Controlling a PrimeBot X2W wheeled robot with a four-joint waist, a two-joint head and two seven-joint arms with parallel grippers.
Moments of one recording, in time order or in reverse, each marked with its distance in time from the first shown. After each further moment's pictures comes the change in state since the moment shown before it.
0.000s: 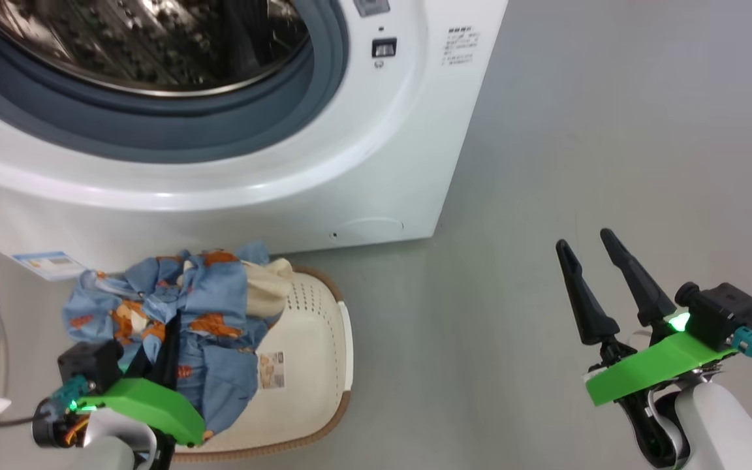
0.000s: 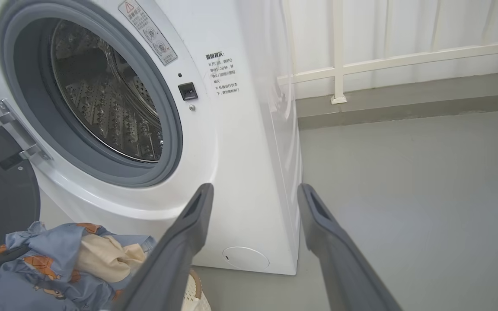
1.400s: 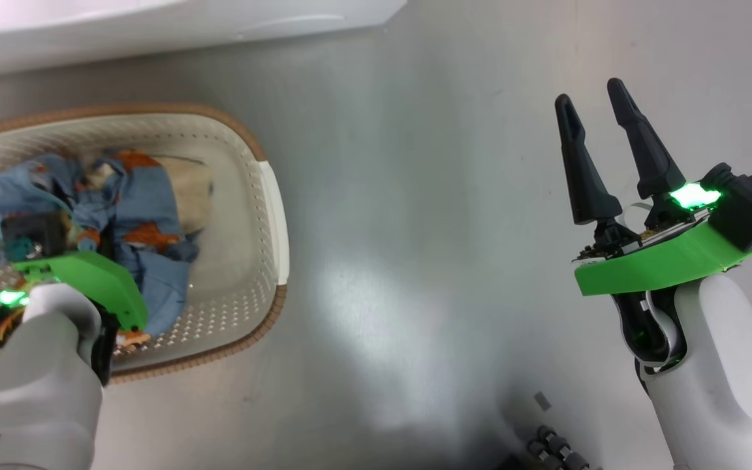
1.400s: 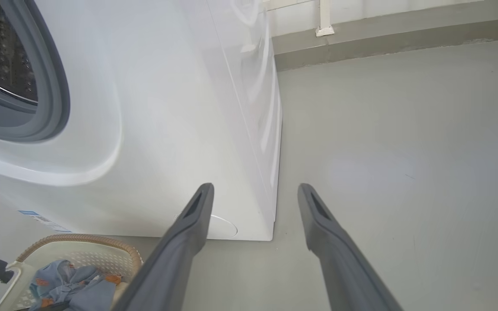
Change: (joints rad) left arm -0.528 0.023 -0.052 0.607 0.018 0.007 0.056; right arm -0.243 0.053 -0.014 -0.090 -0.006 0.000 0.000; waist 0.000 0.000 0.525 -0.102
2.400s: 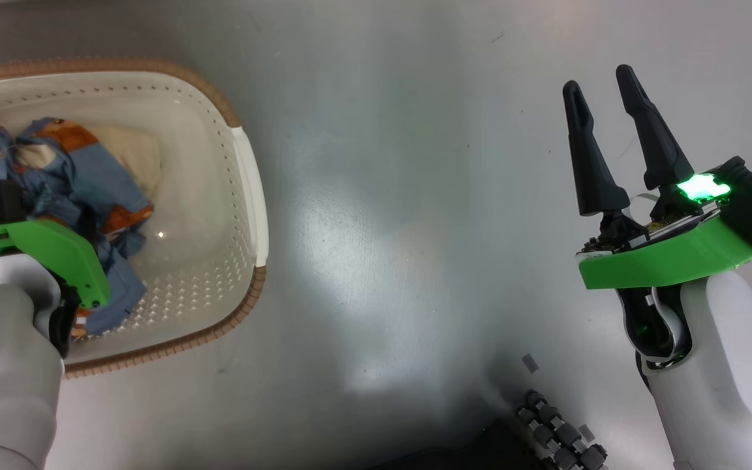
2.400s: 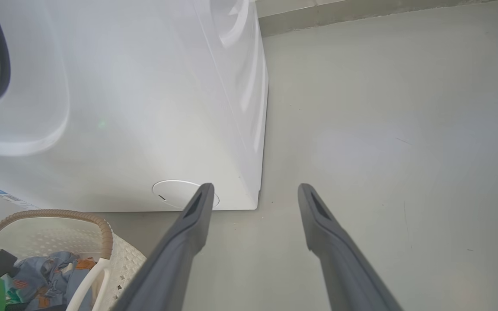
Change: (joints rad) left arm -0.060 0.055 0.050 -0.005 0.047 0.012 0.171; right arm -0.004 0.008 -0.015 -0.032 0.000 0.000 0.000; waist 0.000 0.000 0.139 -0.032
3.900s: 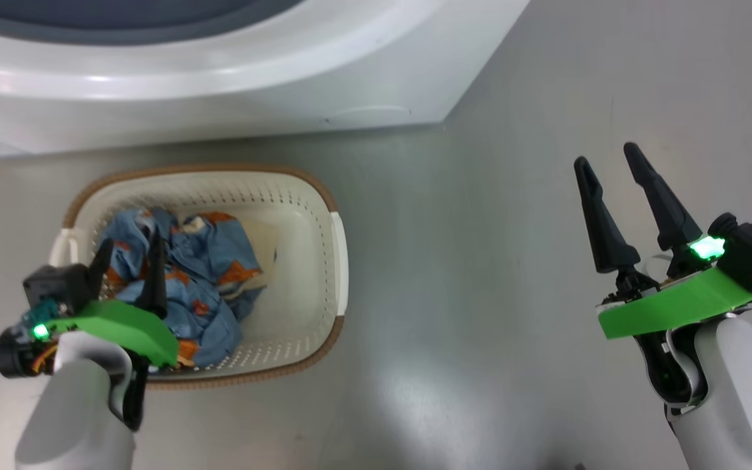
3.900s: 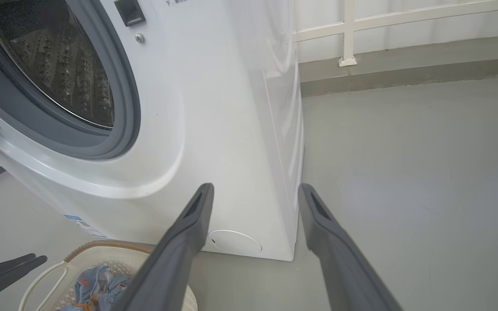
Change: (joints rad) left arm 0.408 -0.122 0.160 -0.500 0.098 -0.020 -0.230; right arm 0.129 -0.082 0.008 0.053 0.004 0.000 0.003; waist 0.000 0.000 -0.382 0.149
